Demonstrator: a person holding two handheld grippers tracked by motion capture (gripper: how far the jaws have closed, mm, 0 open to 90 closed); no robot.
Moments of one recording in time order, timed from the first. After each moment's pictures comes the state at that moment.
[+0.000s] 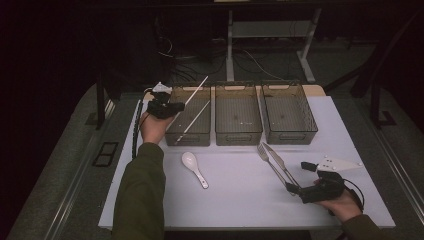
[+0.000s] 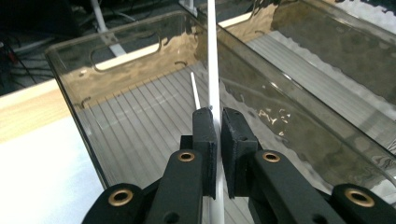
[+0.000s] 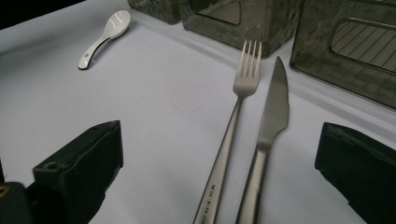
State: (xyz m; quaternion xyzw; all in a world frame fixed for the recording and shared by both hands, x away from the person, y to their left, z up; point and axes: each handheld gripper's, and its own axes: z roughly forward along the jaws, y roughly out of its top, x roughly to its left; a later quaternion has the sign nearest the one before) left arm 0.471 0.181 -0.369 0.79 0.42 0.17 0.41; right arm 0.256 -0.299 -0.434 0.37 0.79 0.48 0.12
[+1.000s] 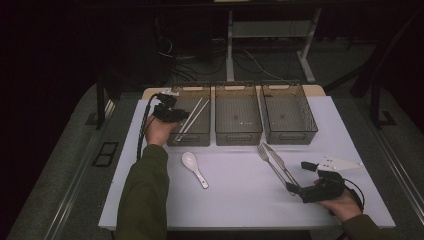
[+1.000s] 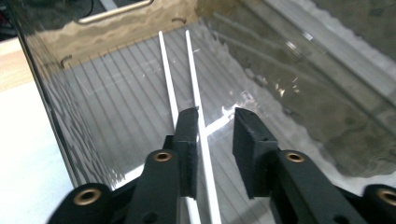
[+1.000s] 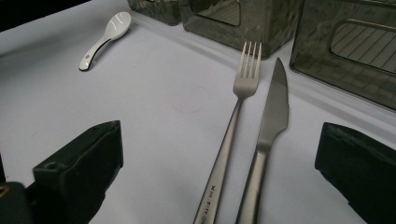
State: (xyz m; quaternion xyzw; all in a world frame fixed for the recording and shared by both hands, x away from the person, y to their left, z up) left arm 0.474 0.169 -0.382 0.81 0.43 0.14 0.37; right arm 0.256 -0.299 -0.433 0.37 0.79 0.48 0.12
